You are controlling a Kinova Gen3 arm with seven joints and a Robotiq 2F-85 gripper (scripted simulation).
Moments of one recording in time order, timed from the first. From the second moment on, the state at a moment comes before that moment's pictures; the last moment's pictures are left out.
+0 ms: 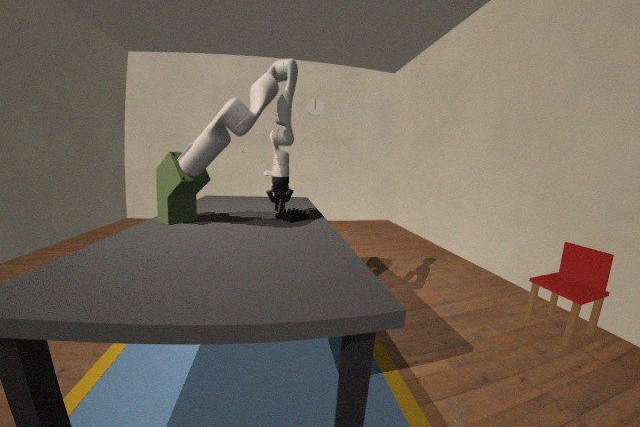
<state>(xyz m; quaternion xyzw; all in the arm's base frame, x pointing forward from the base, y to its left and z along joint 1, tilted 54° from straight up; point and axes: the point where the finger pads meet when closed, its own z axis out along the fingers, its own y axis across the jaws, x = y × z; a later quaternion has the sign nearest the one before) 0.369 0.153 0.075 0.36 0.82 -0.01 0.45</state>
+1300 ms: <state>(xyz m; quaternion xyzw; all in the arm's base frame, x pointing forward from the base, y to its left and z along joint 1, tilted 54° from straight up) 0.369 0.153 0.075 0.36 0.82 -0.01 0.45</state>
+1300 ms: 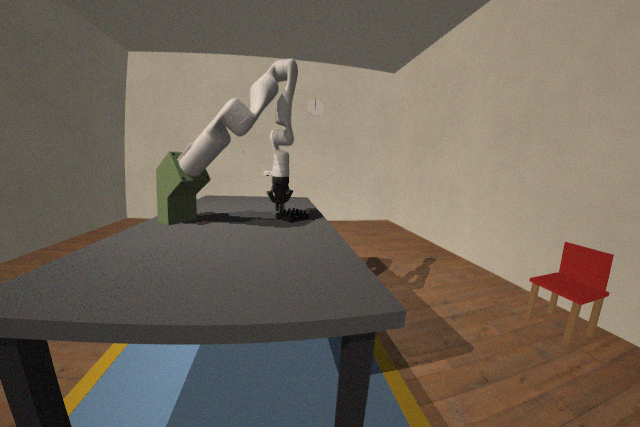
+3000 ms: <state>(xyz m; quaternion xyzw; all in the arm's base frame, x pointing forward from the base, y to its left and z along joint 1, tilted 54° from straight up) 0.369 0.153 0.075 0.31 0.83 -0.03 0.45</state>
